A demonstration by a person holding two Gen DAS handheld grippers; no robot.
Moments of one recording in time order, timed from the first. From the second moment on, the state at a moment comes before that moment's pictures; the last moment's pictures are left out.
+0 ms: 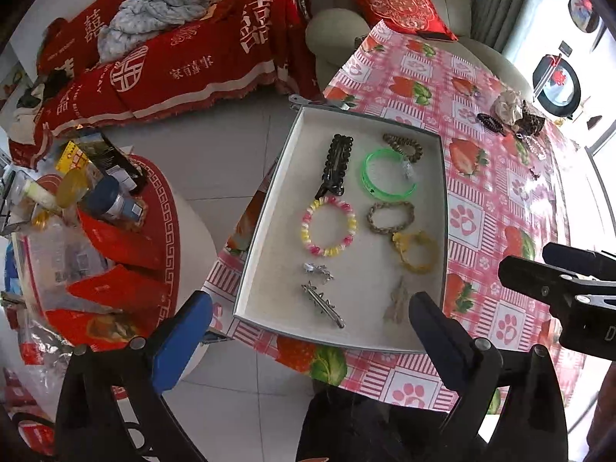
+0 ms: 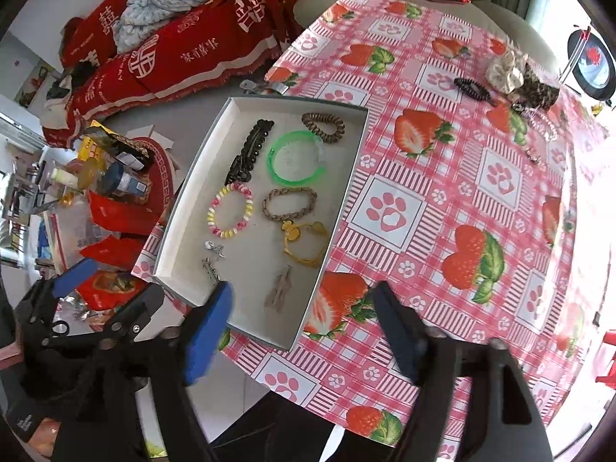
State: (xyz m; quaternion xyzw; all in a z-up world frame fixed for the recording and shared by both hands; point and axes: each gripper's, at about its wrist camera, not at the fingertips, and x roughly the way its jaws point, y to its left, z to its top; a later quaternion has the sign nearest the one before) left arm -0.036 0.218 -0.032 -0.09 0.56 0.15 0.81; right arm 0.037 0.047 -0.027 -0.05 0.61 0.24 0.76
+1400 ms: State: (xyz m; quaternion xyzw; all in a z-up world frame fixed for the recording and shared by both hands) left arm -0.052 0.224 -0.006 -0.08 0.55 0.17 0.81; right arm 0.022 0.068 0.013 -0.11 0.56 0.23 0.79
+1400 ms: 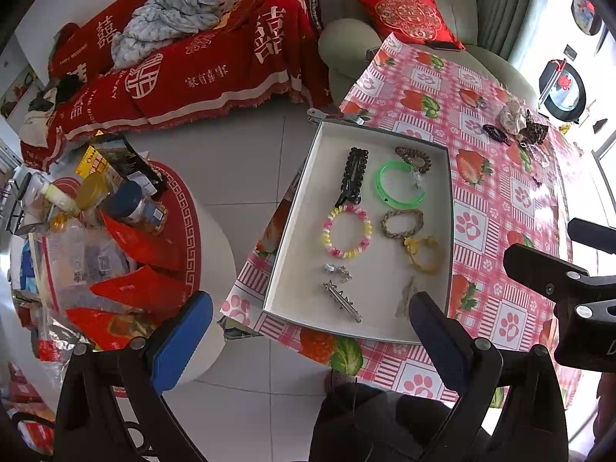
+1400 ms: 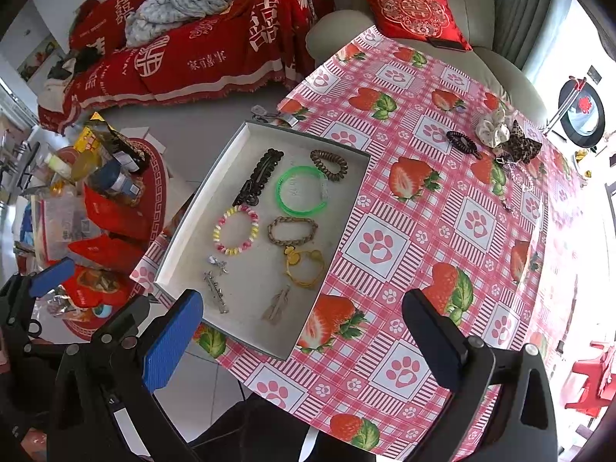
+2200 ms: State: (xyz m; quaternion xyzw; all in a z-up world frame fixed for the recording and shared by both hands) left arm -0.052 0.227 -0.003 -0.08 0.55 0.17 0.81; right arm 0.020 0.070 0.014 -0.11 0.56 0.23 0.79
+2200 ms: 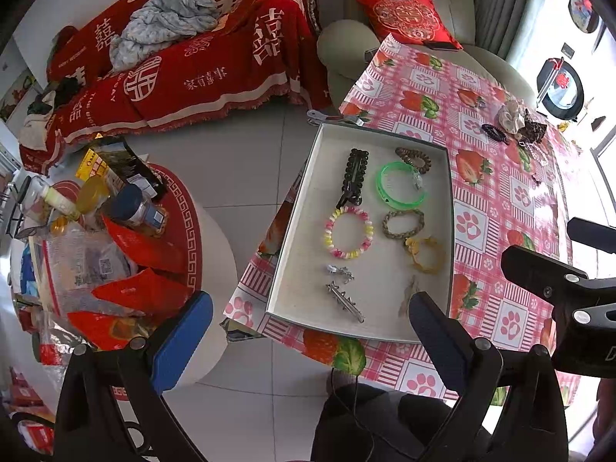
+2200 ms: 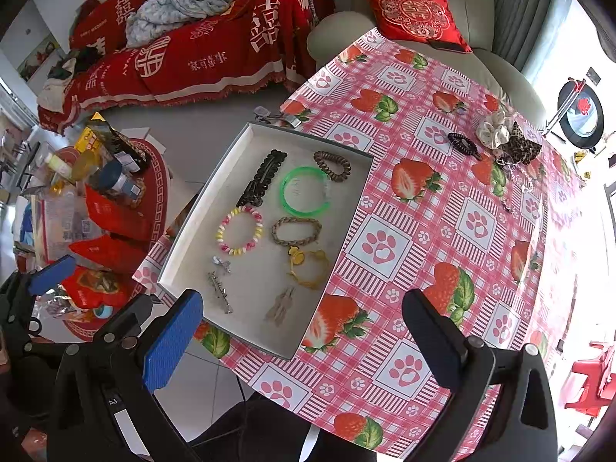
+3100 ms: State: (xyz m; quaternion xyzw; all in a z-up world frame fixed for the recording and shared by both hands) left arm -0.053 0.224 -0.004 -0.08 0.55 0.17 0.81; right arm 0.019 0.074 0.017 -0.11 0.56 0.23 0.79
